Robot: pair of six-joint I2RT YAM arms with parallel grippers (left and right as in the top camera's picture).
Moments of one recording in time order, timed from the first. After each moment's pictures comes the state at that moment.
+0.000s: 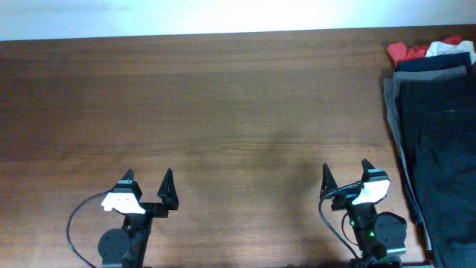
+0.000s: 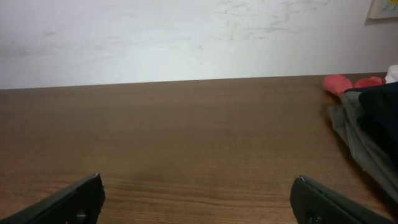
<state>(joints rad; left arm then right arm) -0.01 0.03 0.02 -0.07 0.12 -0.25 0.06 0.05 0.01 -0.07 -0.06 0.09</state>
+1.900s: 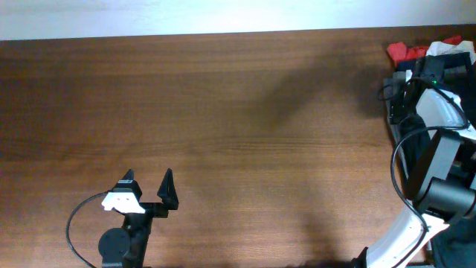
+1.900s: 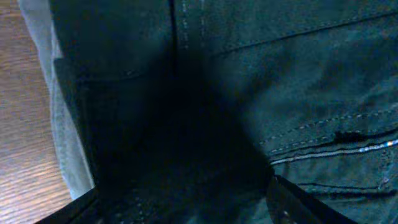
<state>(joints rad) -0.01 0.04 0.01 -0.07 0.11 -0.25 -0.38 2.07 1.50 -0.63 0.33 -0.26</state>
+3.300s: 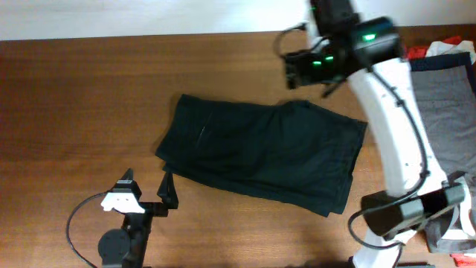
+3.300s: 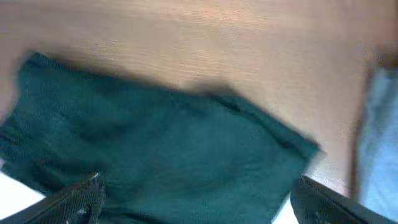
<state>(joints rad) -0.01 0.04 0.01 -0.03 0.11 -0.25 0.26 1.94 2.28 -1.50 0.05 0.16</state>
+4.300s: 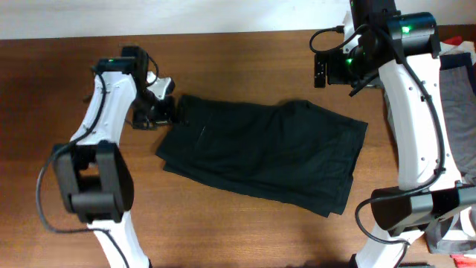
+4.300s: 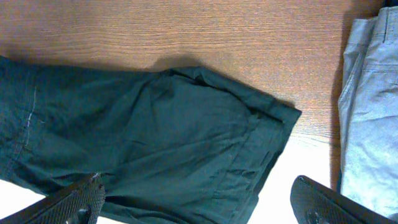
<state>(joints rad) -0.01 2.11 1.77 -1.24 0.31 0.08 0.12 1.94 2.28 -1.56 -0.01 0.16</state>
